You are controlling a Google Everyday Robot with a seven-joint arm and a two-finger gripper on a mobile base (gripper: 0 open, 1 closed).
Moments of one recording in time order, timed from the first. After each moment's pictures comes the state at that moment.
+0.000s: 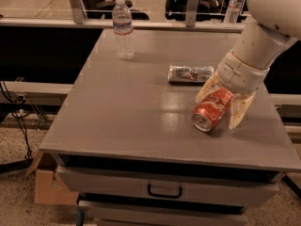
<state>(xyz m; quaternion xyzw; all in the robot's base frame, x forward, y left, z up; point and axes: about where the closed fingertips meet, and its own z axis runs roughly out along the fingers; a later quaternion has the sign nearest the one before) 0.492 -0.177 0.850 -0.91 0.39 0.05 0.10</state>
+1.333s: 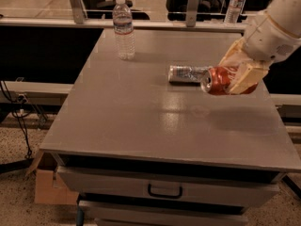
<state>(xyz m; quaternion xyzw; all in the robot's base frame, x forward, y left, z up) 0.516 -0.198 0.927 -0.75 0.64 0.04 0.18</state>
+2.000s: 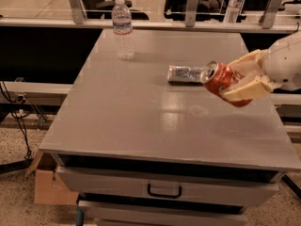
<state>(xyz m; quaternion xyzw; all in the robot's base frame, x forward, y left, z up) 0.493 -0.188 0.935 -0.59 0.70 0.13 0.38</state>
